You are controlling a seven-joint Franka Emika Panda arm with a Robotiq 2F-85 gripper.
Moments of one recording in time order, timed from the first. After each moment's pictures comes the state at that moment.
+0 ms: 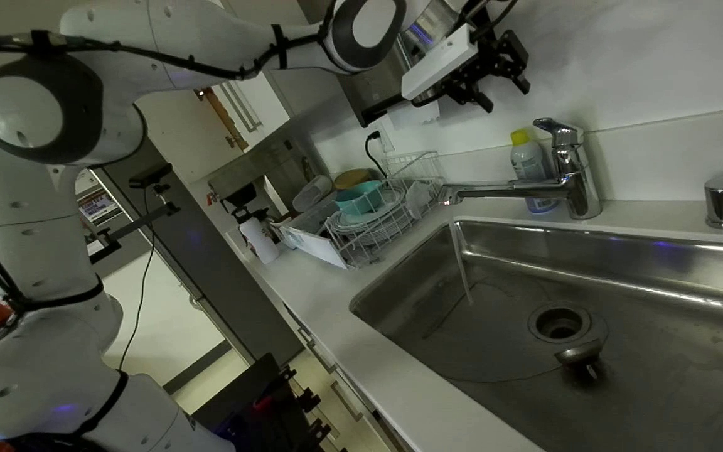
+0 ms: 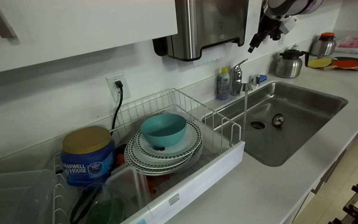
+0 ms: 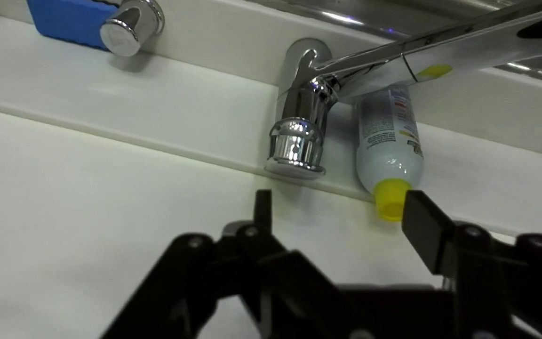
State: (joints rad) arm -0.24 0.49 -0.05 -1.46 0.15 2.45 -0.60
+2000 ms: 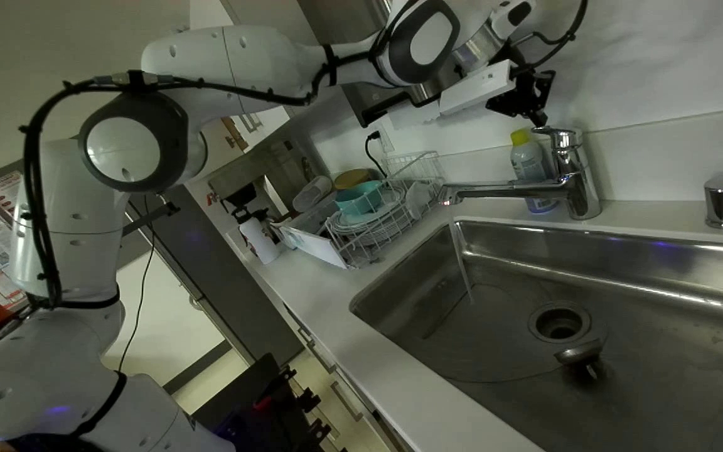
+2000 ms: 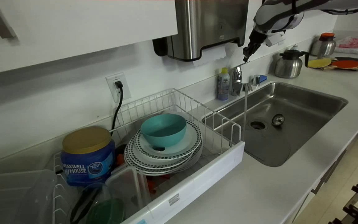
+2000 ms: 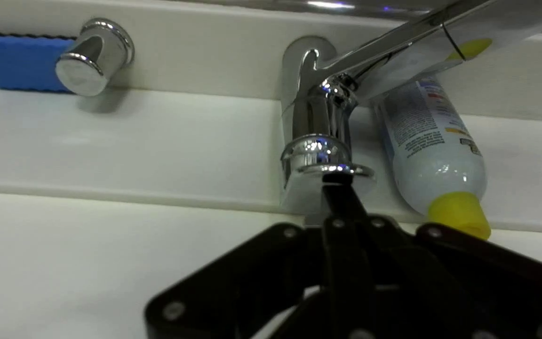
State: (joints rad) arm -0.29 0.77 0.00 -1.13 0.12 2.34 -0.42
